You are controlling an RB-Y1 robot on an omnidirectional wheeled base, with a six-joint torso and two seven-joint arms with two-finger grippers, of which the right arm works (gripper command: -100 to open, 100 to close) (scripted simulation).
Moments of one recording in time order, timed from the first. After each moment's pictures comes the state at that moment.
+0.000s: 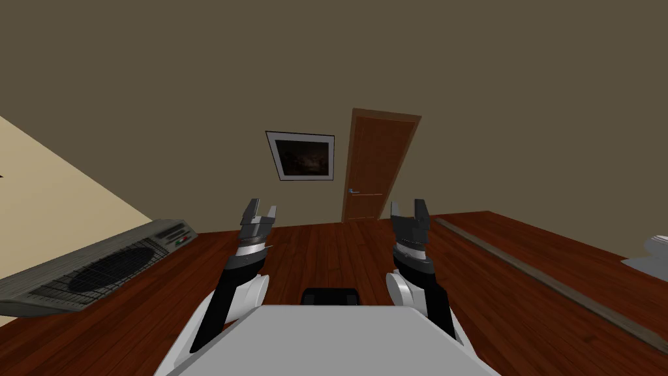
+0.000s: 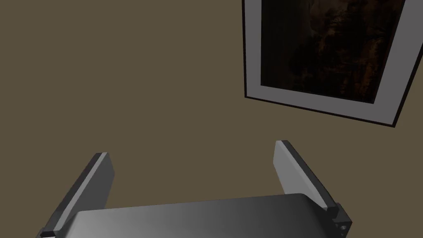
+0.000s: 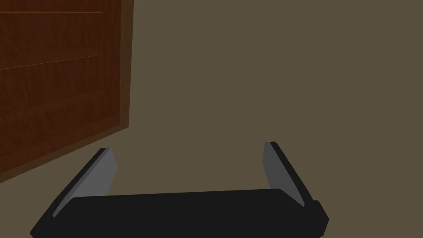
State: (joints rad) arm 0.51 0.00 0.05 -2.34 -0.06 -0.60 0.13
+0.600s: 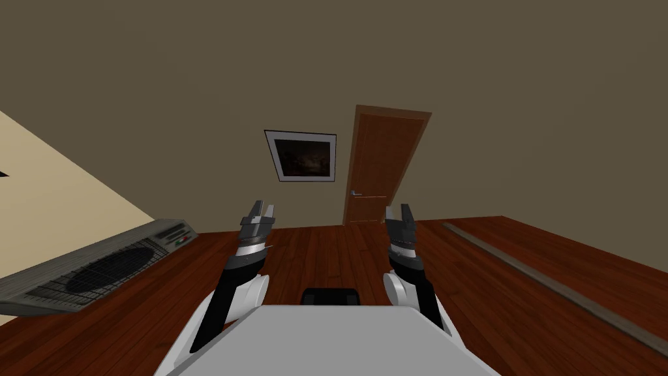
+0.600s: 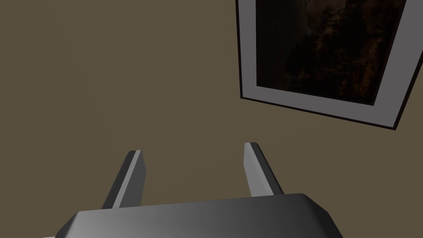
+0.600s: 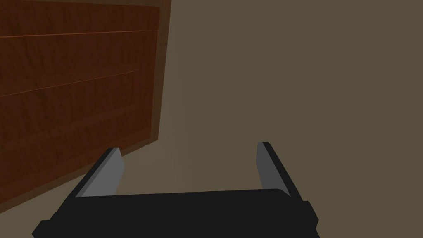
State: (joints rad) arm 0.49 -0.03 0.05 -2.23 -0.06 -0.62 0.11
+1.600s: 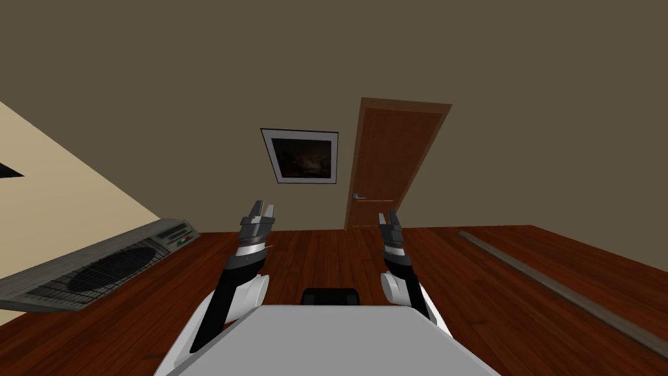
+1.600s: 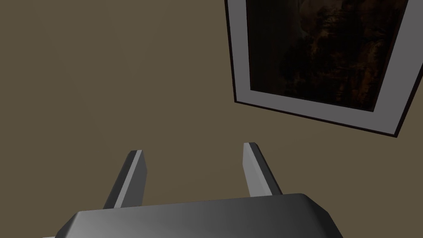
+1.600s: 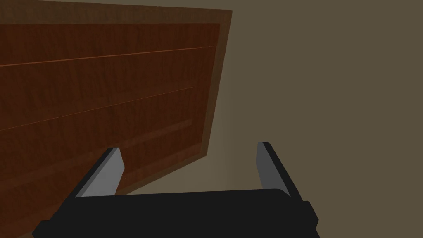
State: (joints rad) arm 0.43 -0.08 0.03 -2.00 -0.08 -0.65 0.07
